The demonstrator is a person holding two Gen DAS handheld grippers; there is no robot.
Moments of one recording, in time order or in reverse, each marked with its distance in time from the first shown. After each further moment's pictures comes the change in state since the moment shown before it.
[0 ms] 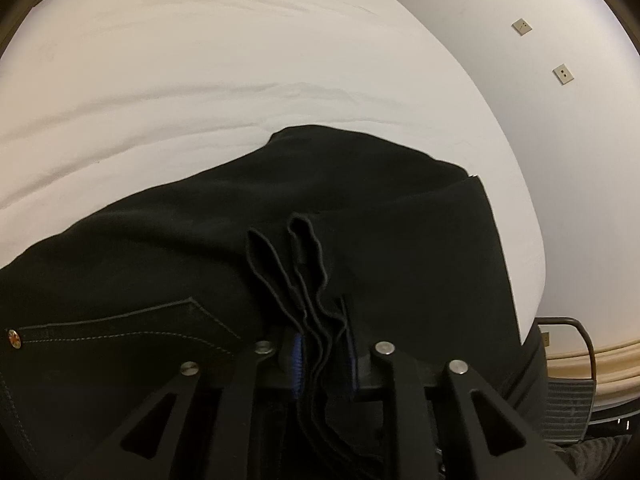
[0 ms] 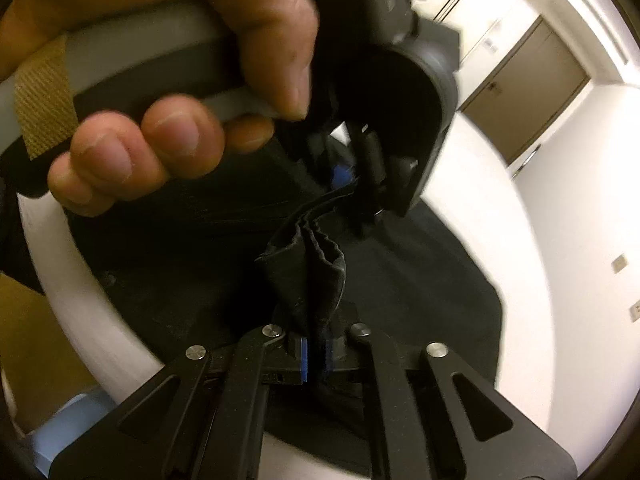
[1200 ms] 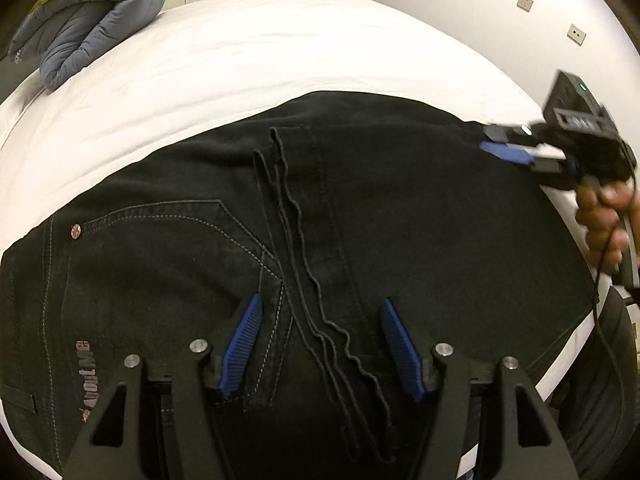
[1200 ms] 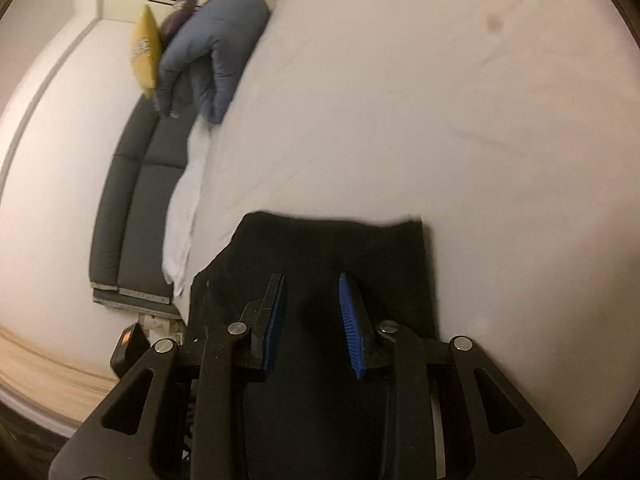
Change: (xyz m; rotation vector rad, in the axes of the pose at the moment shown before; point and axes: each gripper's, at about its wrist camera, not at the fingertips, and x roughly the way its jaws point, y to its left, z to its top) left arm -0.005 -0.056 -0.092 0.104 -0.193 0.347; right arm 0.194 -0.349 -0.152 1.106 0.042 0.998
